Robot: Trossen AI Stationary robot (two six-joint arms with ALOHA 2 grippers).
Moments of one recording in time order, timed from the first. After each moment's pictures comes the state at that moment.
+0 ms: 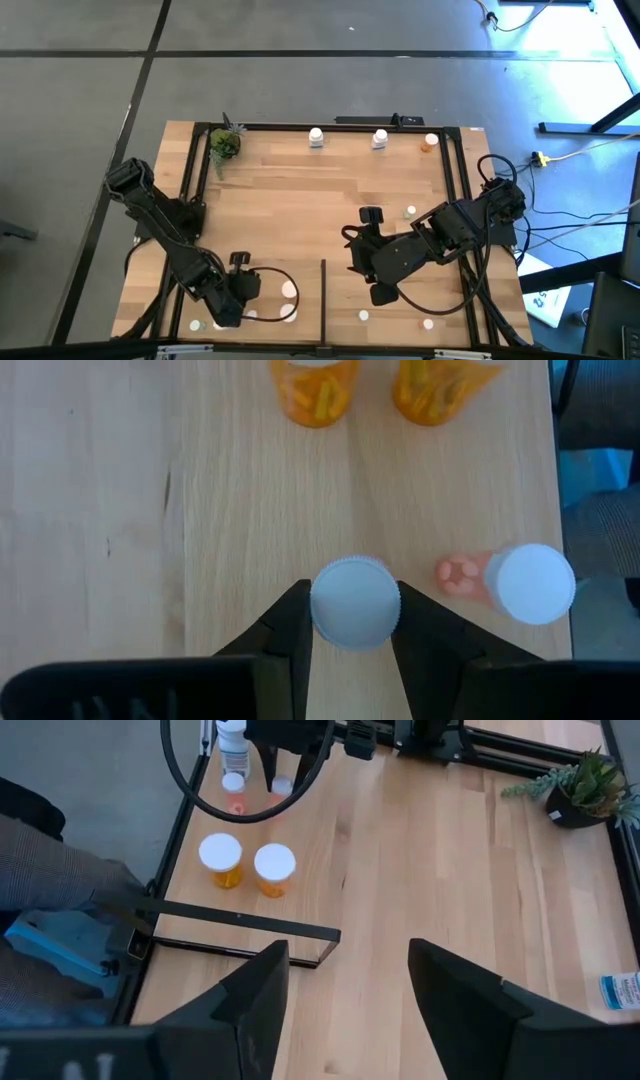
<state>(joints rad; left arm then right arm) -0.84 1.54 1.10 -0.77 -0.30 -0.81 0.54 1.85 2.25 -1.29 0.35 0.23</state>
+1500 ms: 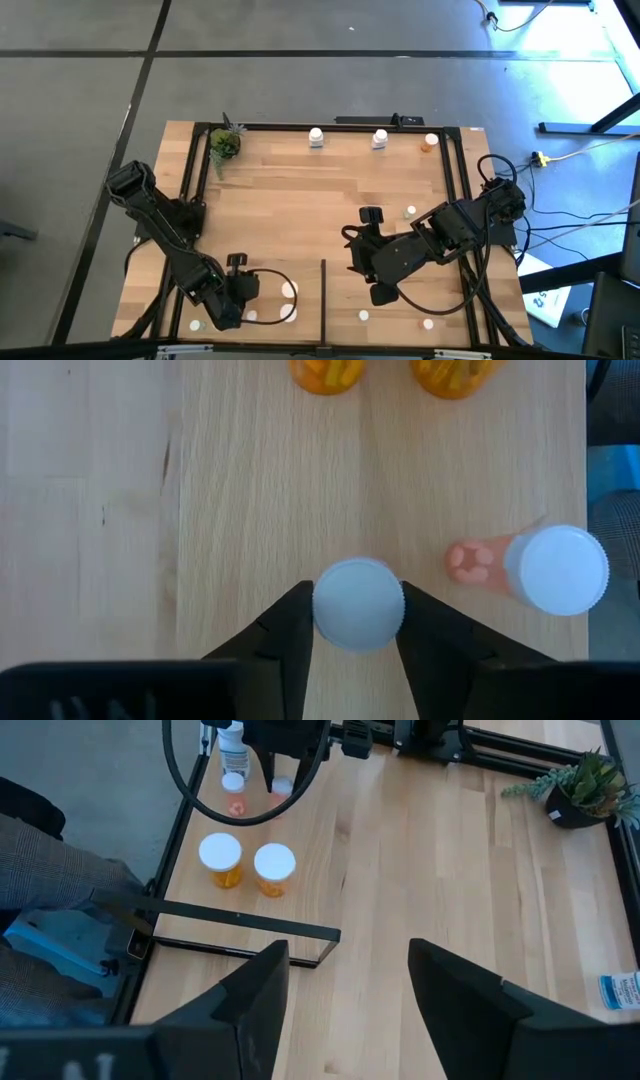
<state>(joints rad) -0.86 1.57 1.10 -0.79 -0.30 -0.88 0.54 1.85 2.25 -1.29 0.35 0.23</state>
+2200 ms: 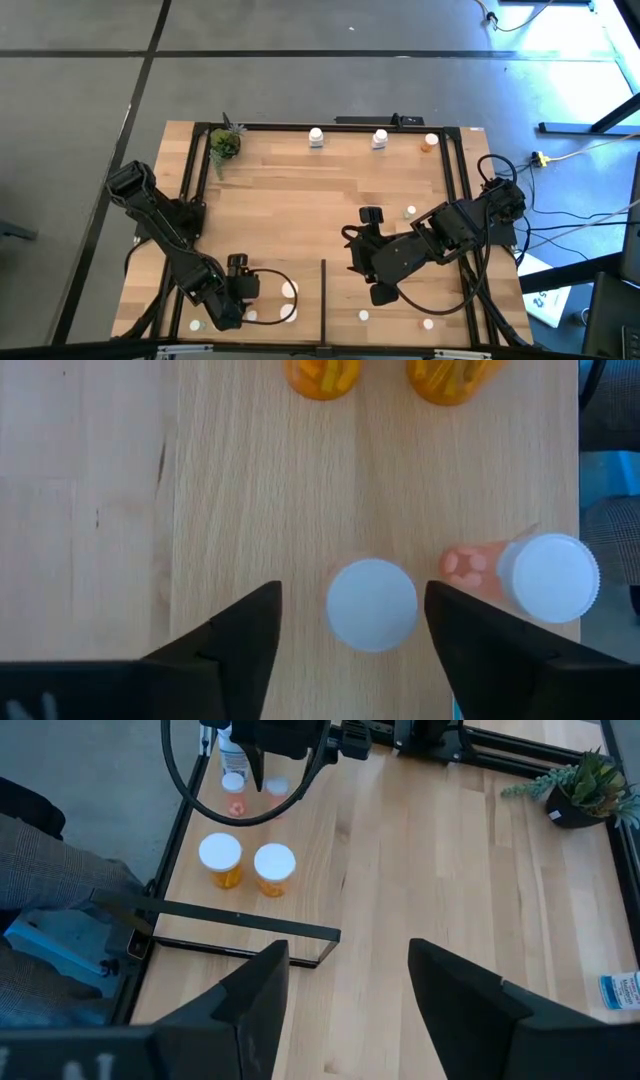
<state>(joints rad) -0.86 1.57 1.10 -0.78 -0.30 -0.89 0.54 1.85 2.25 -1.29 0.35 0.23</state>
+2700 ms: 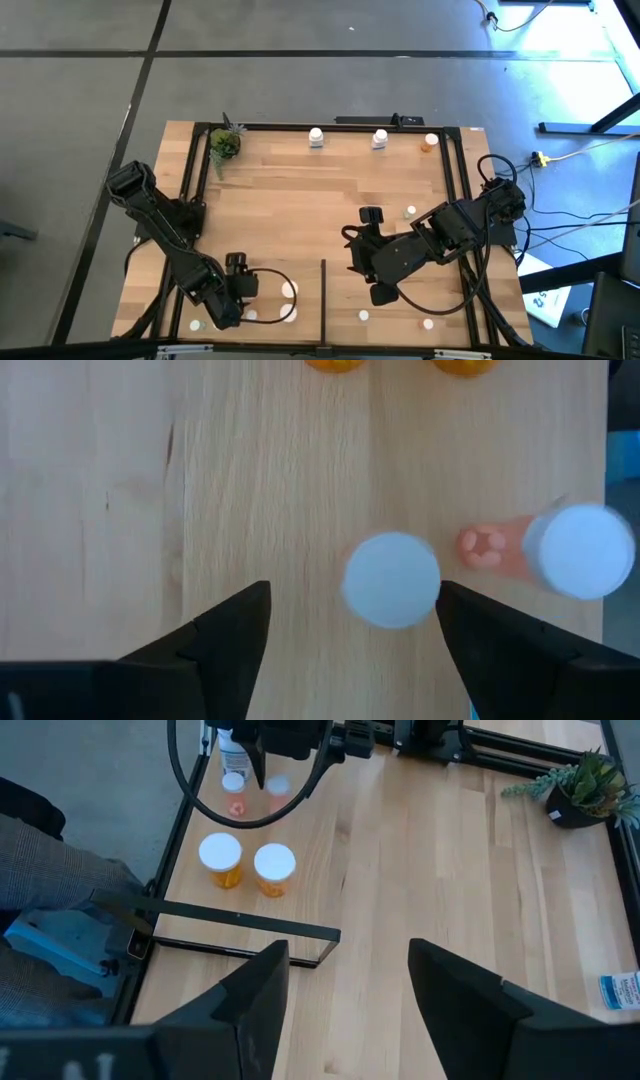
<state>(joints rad) -0.86 1.57 1.10 -0.82 -0.28 -0.89 0.54 1.85 2.25 -1.29 0.35 0.23</state>
